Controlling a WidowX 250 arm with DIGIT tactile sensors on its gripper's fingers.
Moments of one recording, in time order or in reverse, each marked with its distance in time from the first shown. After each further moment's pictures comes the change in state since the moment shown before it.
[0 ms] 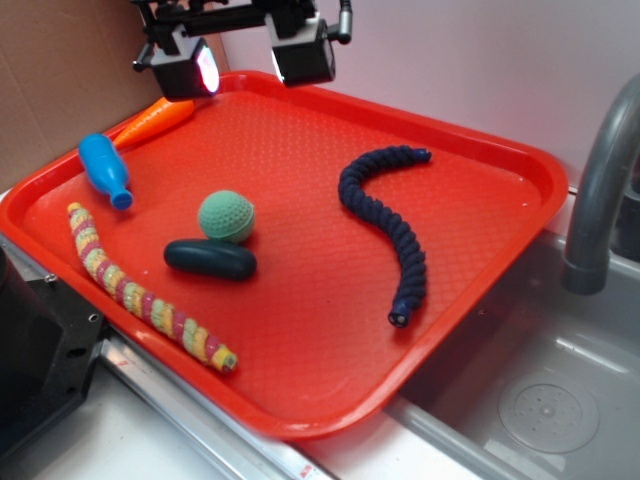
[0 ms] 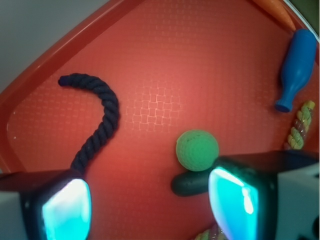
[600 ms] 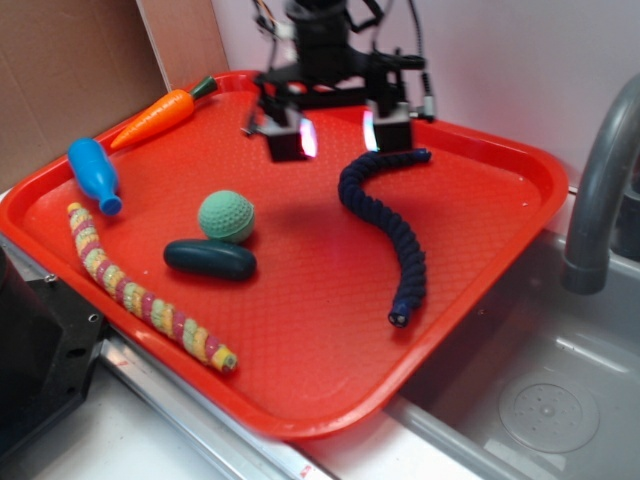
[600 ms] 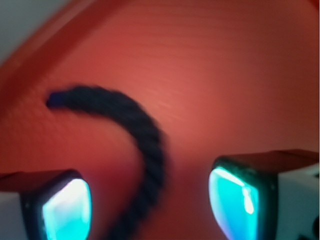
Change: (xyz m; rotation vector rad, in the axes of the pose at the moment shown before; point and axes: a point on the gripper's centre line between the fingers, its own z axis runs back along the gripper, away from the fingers) arm 0.038 -0.045 -0.107 0.046 -0.010 0.059
